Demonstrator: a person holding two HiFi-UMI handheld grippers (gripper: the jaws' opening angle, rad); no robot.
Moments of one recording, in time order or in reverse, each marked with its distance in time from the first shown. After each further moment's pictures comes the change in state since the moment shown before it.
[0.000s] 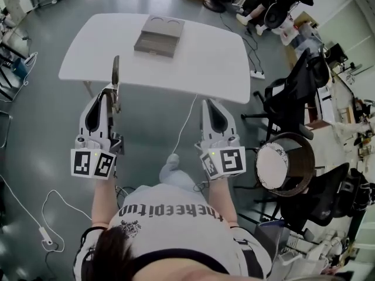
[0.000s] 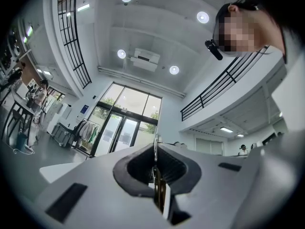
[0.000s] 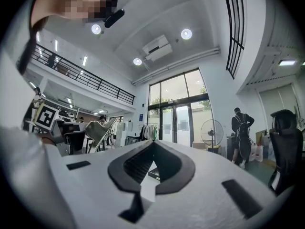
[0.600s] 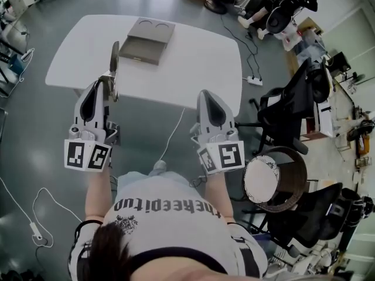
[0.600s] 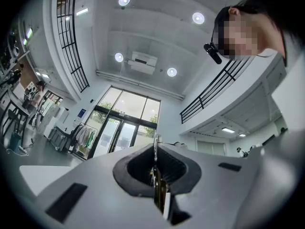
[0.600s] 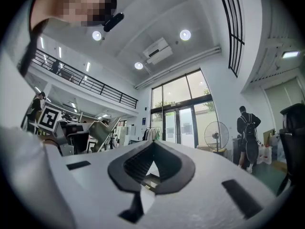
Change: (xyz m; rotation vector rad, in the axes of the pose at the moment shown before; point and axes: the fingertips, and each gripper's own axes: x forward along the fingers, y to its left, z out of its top) left arm 0.107 -0.051 -0.021 0.028 -0.058 0.000; right arm 0.054 -0.105 0.002 0.014 -0.047 0.067
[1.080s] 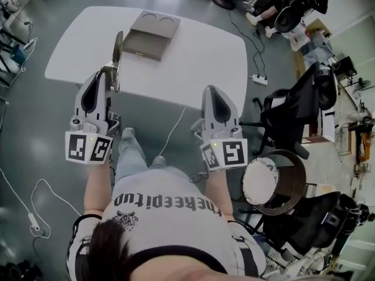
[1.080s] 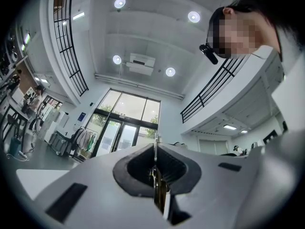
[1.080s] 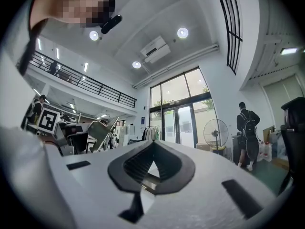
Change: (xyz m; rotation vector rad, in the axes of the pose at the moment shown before) left arm 0.035 0.005 -0.014 0.043 -0.025 0.008; right arm 0.026 -0.030 -0.012 0.021 0.004 -0.010
